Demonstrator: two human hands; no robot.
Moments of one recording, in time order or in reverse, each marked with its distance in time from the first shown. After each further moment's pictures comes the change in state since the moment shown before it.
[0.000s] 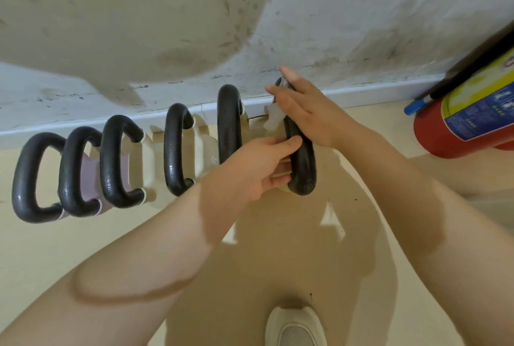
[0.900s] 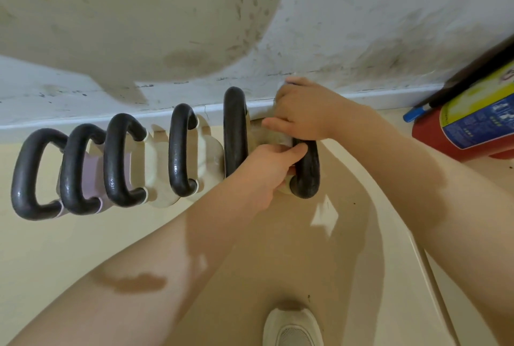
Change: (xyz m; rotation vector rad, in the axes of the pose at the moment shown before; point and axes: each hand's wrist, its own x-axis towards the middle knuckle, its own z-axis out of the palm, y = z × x) left_hand -0.014 0.003 0.008 0.022 0.083 0.012; right_hand 0.028 -0.016 -0.009 -0.944 -0.260 -0.325
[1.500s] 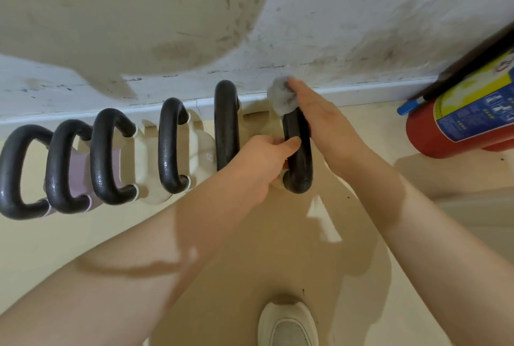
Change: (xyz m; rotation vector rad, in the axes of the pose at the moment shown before) left_hand 0.000 0.003 0.003 0.099 0.045 0.023; right_hand -0.046 -0.033 0.012 1.541 0.394 0.655
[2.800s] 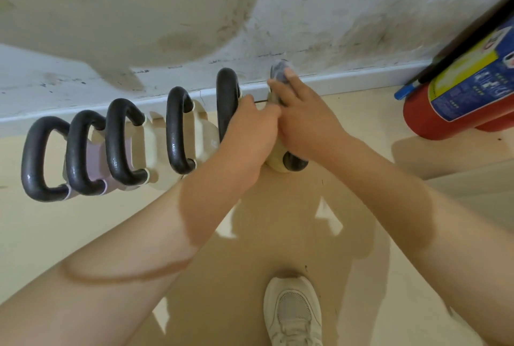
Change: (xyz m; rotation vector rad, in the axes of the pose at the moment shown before) left_hand -0.034 0.008 -0.004 0.112 0.187 0.258; right_hand -0.006 0.023 0.016 -1.328 -0.087 -0.501
